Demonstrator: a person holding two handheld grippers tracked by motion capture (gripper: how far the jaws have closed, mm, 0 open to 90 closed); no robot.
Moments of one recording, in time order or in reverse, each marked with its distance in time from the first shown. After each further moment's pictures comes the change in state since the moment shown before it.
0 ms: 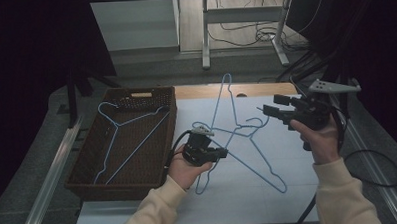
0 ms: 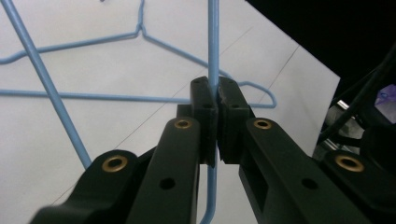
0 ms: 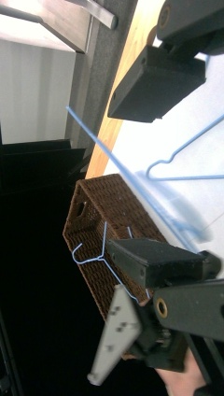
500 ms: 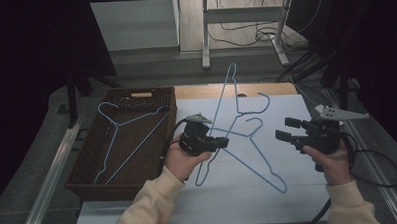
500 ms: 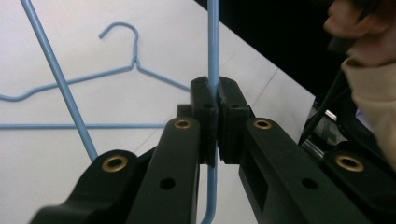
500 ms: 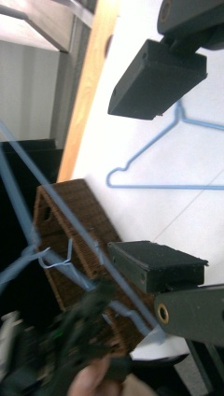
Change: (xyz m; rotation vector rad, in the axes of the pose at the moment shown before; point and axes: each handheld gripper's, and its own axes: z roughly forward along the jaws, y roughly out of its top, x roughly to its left) left arm -0.005 0.029 -0.031 -0.044 -0.024 0.016; right arm -0.018 -0.064 -0.025 0.051 0.003 -0.012
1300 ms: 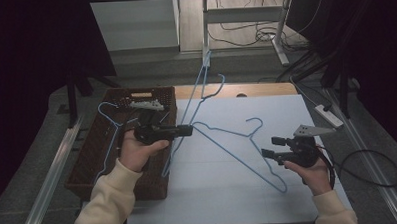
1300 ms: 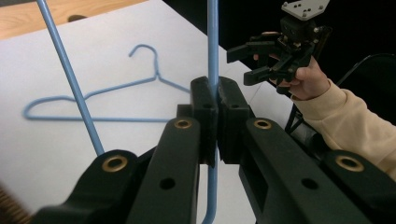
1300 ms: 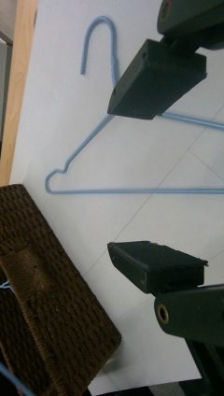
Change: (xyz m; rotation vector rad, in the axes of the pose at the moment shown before) left arm 0.044 -0.009 -0.094 -0.082 -0.061 -0.004; right arm -0.003 -0.057 0.040 0.163 -0.031 0.022
